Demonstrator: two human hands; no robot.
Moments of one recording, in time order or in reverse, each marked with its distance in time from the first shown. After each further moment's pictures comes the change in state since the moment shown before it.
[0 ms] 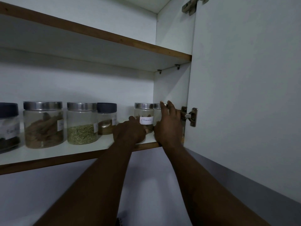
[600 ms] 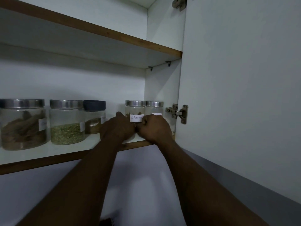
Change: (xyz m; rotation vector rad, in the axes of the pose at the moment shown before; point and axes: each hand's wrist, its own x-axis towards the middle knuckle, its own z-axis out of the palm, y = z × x) left_hand -0.001 -0.004 -0.006 -0.154 0.021 -0.034; right_hand 0.007 0.005 0.004 0.050 -0.288 -0.094
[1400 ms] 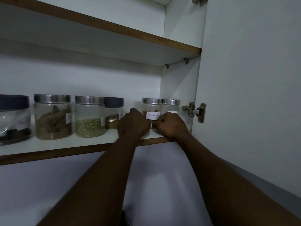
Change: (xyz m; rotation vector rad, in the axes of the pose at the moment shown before) left_hand -0.011 0.001 -0.005 -0.084 0.117 -0.029; right_hand 0.005 0.005 -0.006 0.164 -0.124 0.008
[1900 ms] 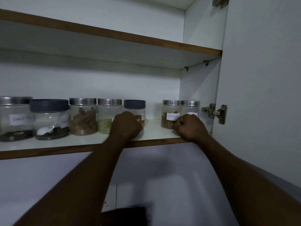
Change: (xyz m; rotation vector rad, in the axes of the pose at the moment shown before) left_hand -0.011 -0.079 -0.063 -0.055 0.068 -0.006; right_hand -0.007 0.000 0.000 0.001 0.011 -0.065
